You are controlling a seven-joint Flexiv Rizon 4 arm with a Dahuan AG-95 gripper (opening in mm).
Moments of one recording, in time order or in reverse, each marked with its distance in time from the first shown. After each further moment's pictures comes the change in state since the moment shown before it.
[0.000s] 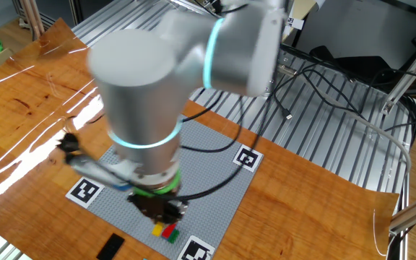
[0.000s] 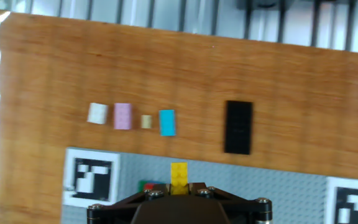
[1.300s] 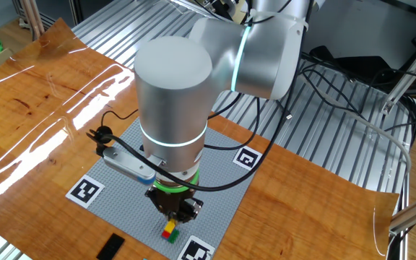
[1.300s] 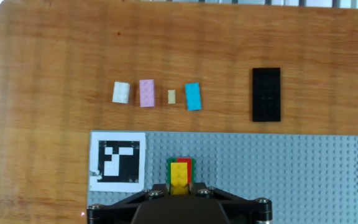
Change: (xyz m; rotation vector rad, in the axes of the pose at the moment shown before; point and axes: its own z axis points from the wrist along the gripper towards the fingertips) arm 0.021 0.014 0.023 0.009 -0.015 0.096
